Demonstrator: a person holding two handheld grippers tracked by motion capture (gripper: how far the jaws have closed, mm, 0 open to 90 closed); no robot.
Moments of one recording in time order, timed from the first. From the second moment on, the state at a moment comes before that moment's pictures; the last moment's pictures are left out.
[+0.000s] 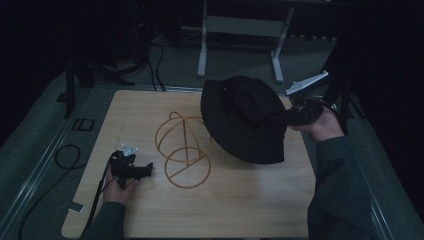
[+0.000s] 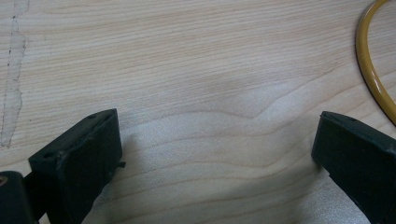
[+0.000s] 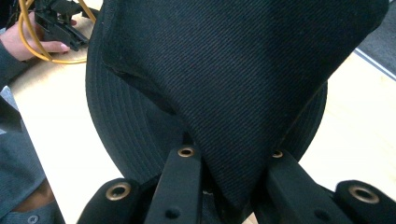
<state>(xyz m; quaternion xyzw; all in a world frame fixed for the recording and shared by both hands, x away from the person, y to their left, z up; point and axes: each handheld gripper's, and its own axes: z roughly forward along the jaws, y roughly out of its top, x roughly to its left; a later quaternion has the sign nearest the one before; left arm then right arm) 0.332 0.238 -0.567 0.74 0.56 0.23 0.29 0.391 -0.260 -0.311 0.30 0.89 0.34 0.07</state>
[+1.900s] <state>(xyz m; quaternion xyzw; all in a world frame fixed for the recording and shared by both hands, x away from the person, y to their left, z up) 0.332 0.238 -0.567 0.74 0.56 0.23 0.29 0.369 -0.214 -0.260 0.21 0.91 0.34 0.08</state>
